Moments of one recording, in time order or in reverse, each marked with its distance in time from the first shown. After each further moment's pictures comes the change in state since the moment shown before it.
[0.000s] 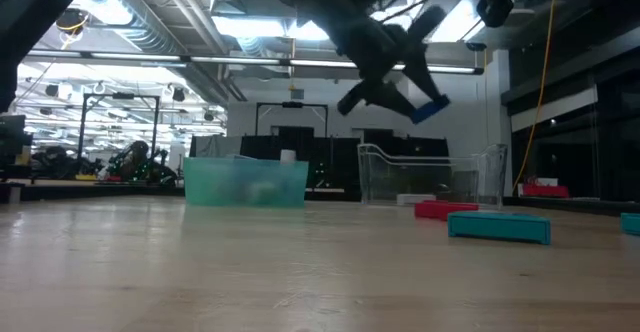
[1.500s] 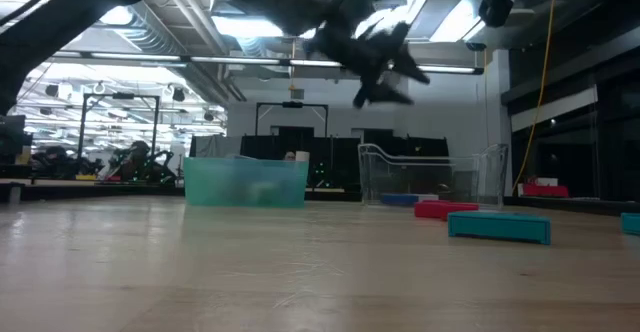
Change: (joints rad) left arm 0.294 0.103 0.228 0.113 0.345 0.372; right arm 0.018 0.000 0.000 0.041 0.115 0.143
